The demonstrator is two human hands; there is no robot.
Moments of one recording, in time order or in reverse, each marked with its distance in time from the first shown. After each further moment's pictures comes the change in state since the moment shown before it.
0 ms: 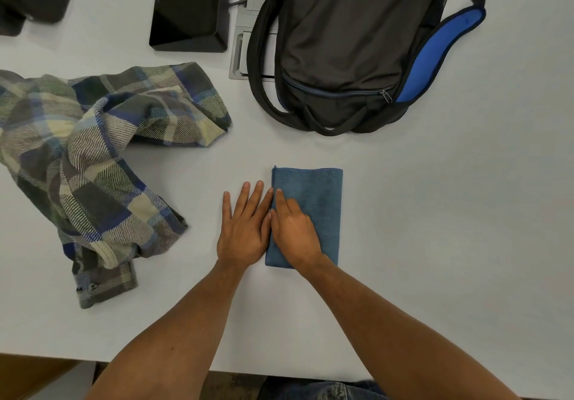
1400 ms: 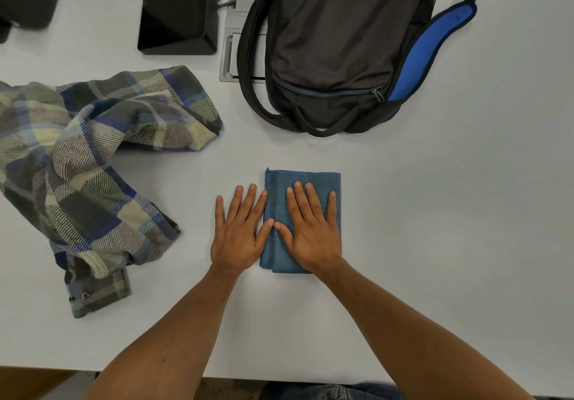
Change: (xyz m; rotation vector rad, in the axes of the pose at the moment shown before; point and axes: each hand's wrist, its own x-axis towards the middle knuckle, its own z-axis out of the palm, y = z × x) left_hand 0.001 0.002 -0.004 -0.003 -0.027 -0.003; right_hand -0.009 0.059 0.002 -0.410 0.090 -0.046
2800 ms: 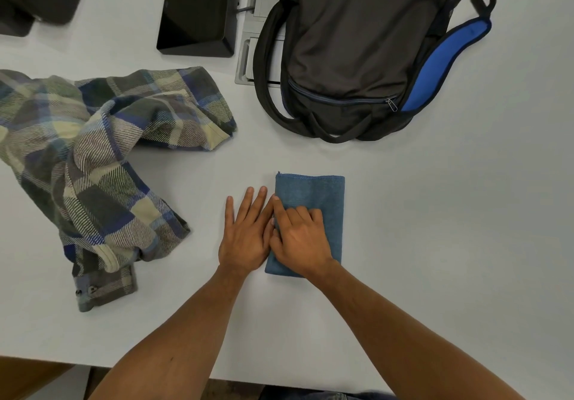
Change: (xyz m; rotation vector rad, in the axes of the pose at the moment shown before) left_hand 0.001 -0.006 0.010 0.042 0.017 0.029; right_hand 0.008 -0.037 -0.016 0.089 0.179 -0.148
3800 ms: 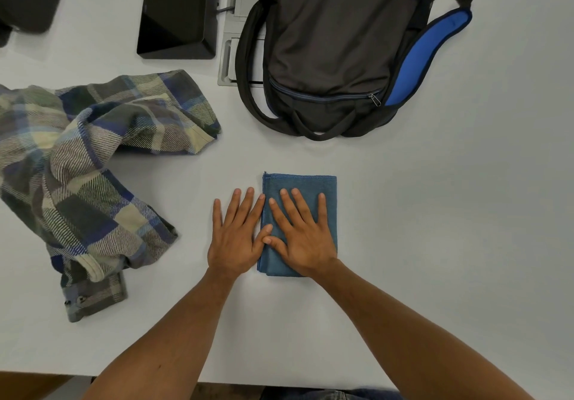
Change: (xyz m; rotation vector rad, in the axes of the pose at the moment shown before) left_hand -0.001 0.005 -0.009 -0.029 -0.004 -0.003; right_hand -0.015 0.037 0.010 -0.084 -0.231 -0.022
